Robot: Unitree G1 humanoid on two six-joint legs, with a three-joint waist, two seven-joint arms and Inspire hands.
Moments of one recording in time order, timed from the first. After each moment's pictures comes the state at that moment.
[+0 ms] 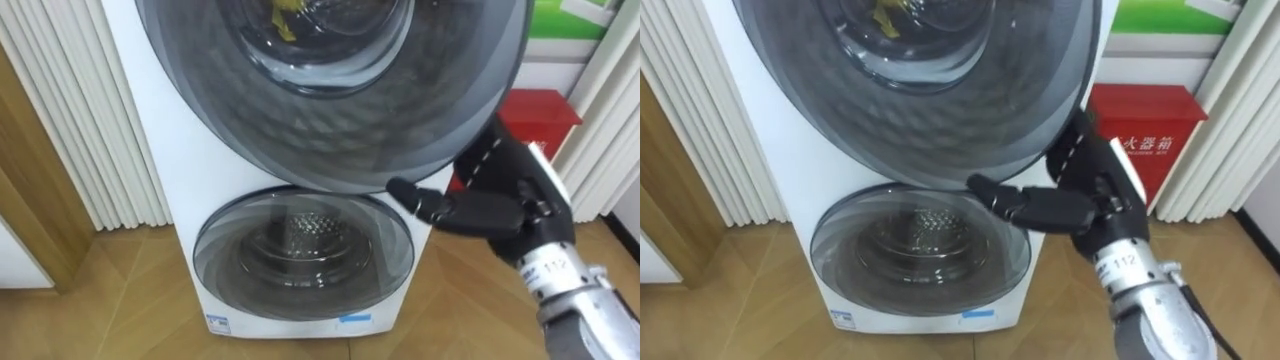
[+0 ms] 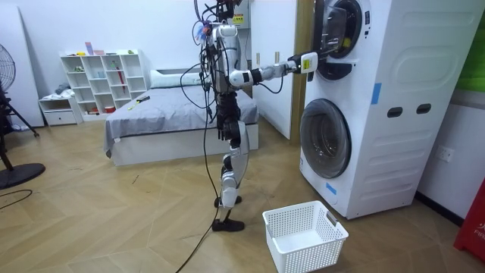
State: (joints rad) left arm 0.24 0.24 0.01 1.15 0.05 0.14 -0.04; right arm 0.00 -0.31 0.00 -0.24 0.46 0.05 0.13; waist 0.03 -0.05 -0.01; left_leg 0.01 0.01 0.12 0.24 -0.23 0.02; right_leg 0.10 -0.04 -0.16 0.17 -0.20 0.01
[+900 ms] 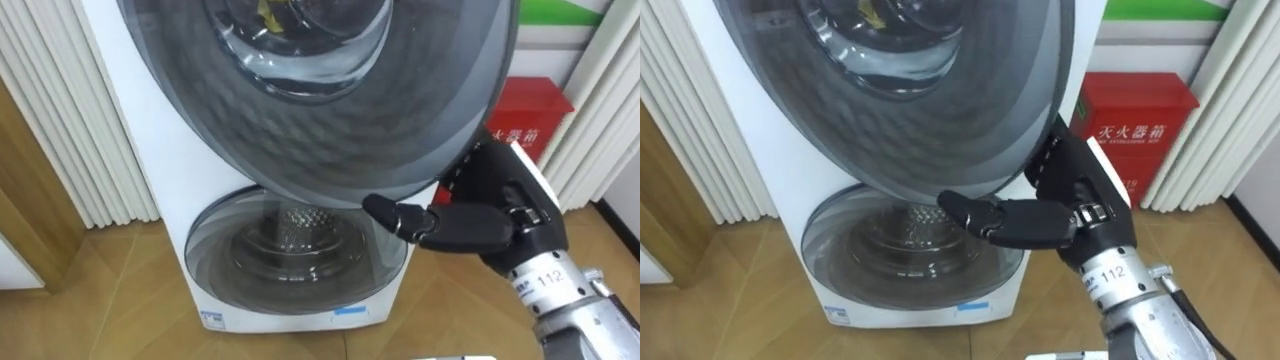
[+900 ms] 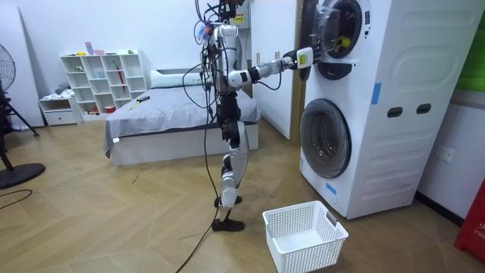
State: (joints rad) left arm 0.19 0.24 -0.06 1.22 0.04 0.08 -0.07; right arm 0.01 -0.31 0.04 -0.41 0.42 0.09 0.16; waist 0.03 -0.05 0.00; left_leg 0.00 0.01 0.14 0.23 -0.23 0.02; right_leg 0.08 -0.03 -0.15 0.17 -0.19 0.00
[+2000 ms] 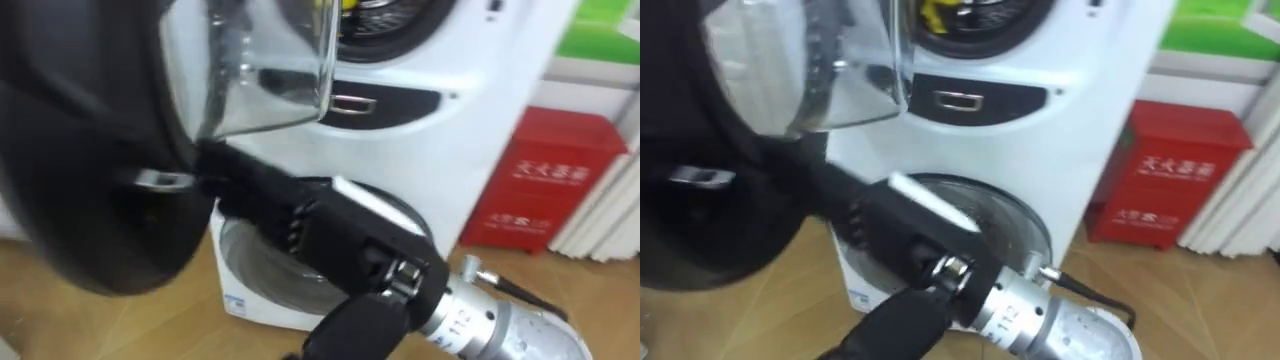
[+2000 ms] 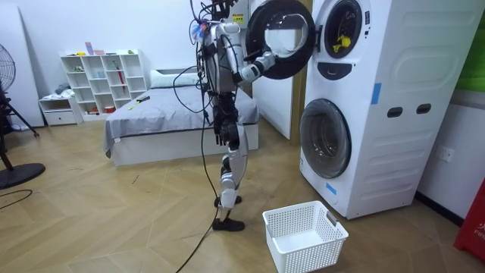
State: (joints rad) left arm 0.15 0.27 -0.10 1.20 0.05 0.08 -0.11; right arm -0.10 -0.32 0.31 -0.49 0.40 0.11 0.65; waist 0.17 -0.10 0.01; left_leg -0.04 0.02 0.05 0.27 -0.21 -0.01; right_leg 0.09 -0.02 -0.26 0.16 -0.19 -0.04
